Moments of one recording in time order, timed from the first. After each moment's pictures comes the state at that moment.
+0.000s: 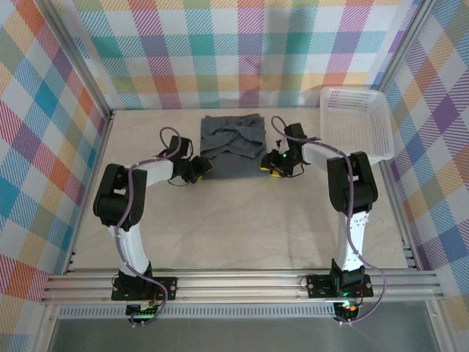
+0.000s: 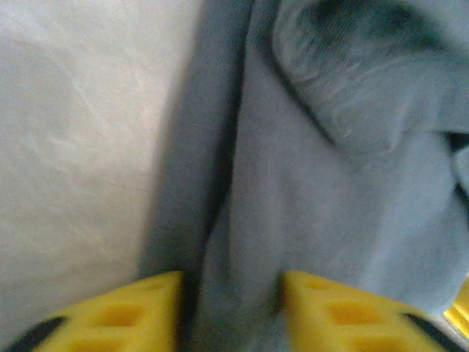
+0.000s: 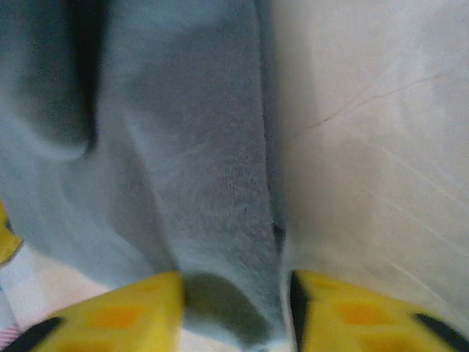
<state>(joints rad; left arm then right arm) -0.25 1.93 1.13 -0.17 0.37 -0.83 0.29 2.09 1.41 -0.49 -0.54 0.54</state>
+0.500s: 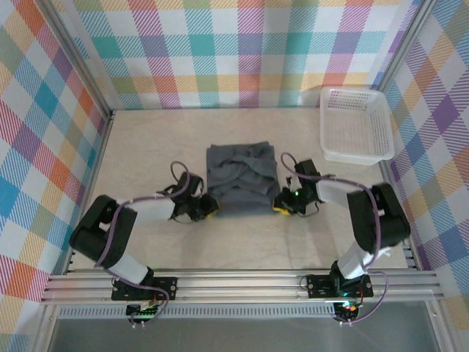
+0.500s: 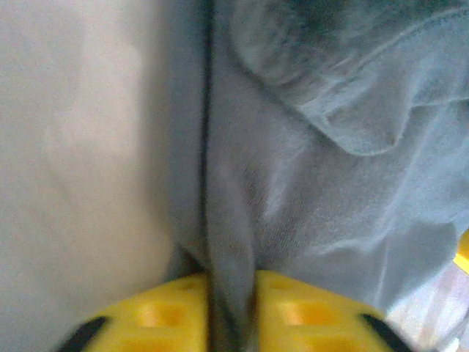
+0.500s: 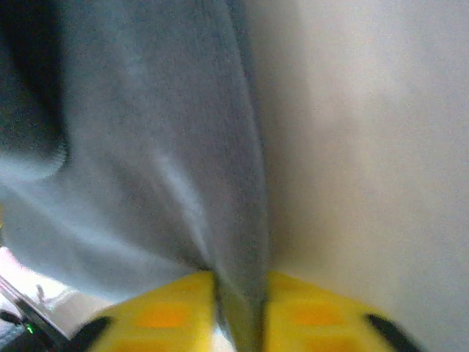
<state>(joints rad) -0.53 1.53 0.63 -0.11 0.36 -0.94 0.33 1.59 0.74 -0.42 -0.54 0.58</state>
